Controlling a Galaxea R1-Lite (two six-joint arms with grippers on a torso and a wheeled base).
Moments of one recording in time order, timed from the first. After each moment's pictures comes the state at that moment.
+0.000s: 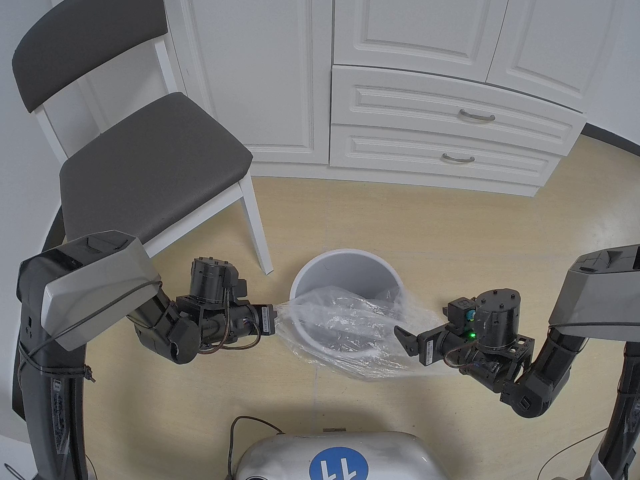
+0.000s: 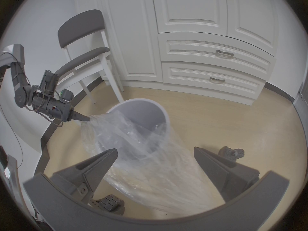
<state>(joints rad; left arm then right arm) -0.36 2.35 -1.01 -0.76 -0.23 -0.29 0.51 2.15 -0.49 -1.33 -0.18 0.04</state>
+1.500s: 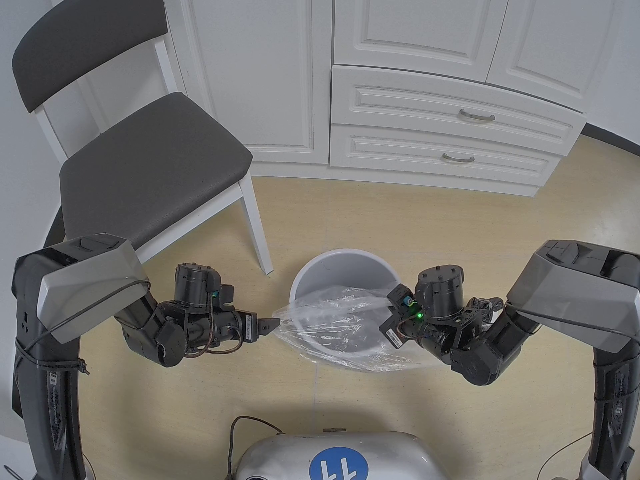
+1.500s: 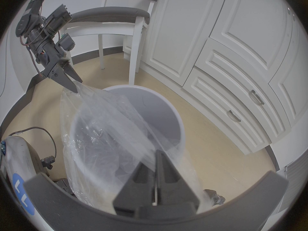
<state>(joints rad) -0.30 2.35 -0.94 -0.81 -0.21 -0.12 0.55 2.30 -0.92 -0.99 -0.26 -0.45</state>
